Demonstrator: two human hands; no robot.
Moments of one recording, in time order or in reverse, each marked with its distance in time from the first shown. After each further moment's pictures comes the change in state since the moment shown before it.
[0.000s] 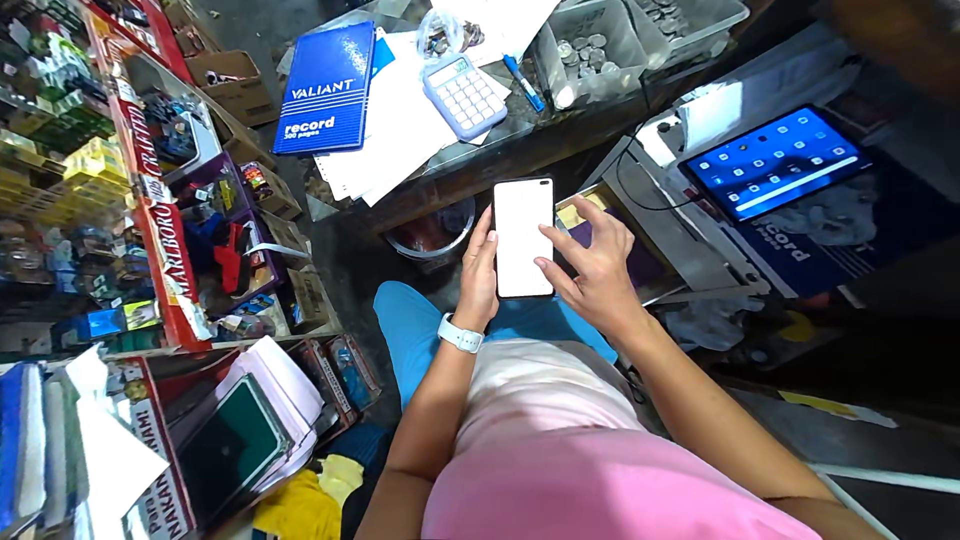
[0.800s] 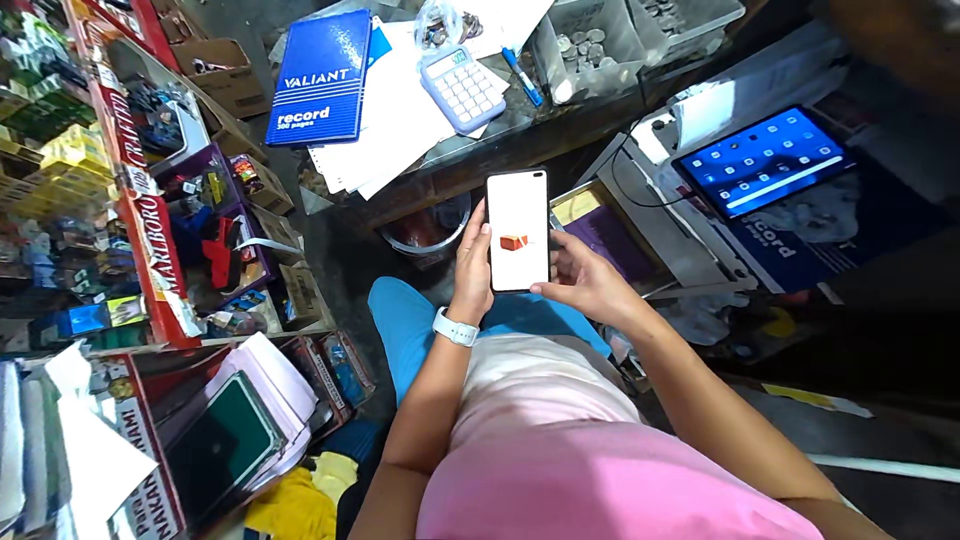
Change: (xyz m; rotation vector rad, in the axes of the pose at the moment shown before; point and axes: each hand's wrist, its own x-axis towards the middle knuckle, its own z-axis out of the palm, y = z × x) left_hand -0.001 0.003 -0.004 0.024 0.005 -0.006; right_hand -0.003 -0.004 -0.018 0.657 -0.490 0.549
